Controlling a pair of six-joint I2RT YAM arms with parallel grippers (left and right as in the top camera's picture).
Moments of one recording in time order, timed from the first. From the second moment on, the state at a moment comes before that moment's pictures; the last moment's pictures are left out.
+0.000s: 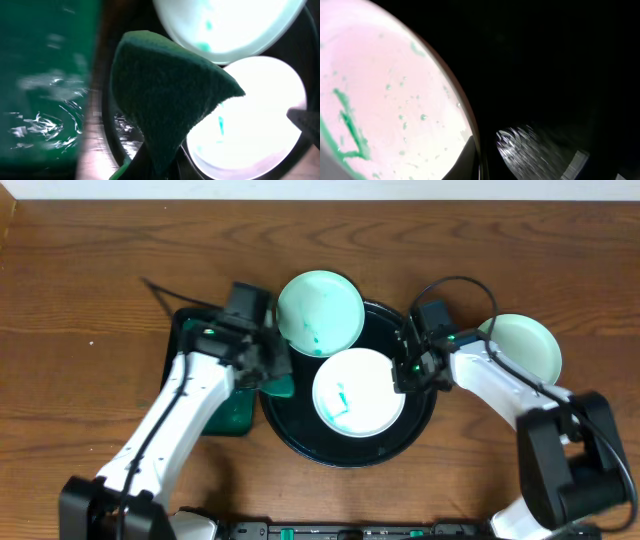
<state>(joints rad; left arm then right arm) -0.32 1.49 1.11 -0.88 0.14 -0.54 0.34 1.75 1.00 -0.61 -0.22 0.28</state>
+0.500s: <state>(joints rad) -0.62 1.75 1.11 -0.53 0.22 -0.72 0.37 1.73 1.00 -0.62 -0.08 0.31</state>
